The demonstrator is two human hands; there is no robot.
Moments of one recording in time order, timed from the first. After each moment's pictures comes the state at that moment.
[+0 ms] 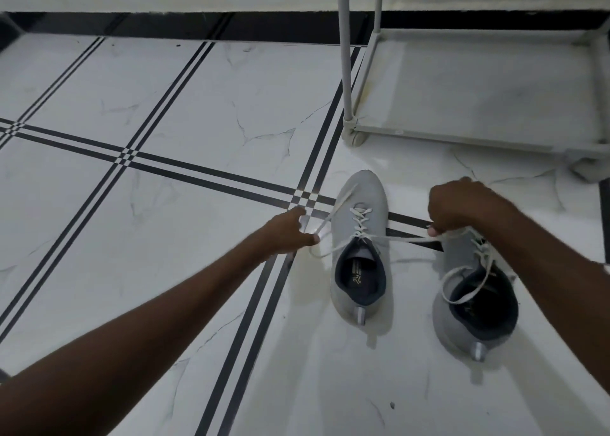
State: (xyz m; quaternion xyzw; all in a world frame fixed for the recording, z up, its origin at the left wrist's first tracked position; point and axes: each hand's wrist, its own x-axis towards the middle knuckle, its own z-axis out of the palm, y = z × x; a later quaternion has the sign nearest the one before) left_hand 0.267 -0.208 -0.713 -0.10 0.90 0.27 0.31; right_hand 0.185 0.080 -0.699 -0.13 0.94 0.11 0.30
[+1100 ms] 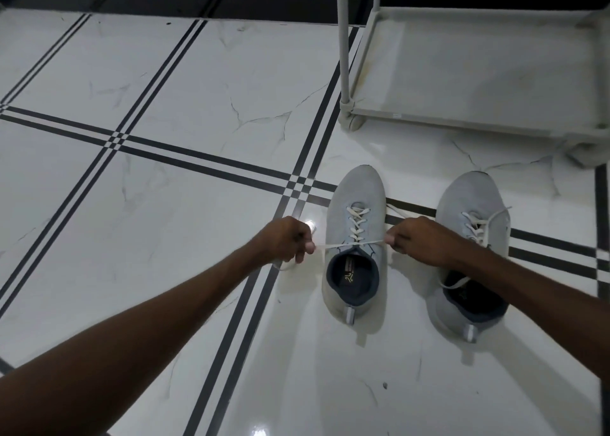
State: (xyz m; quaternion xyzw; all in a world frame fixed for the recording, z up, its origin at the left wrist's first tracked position) left_hand 0.296 -0.215 -0.749 -0.01 0.91 0.30 0.29; right_hand 0.250 0.077 -0.770 -0.28 0.90 -0.21 0.27
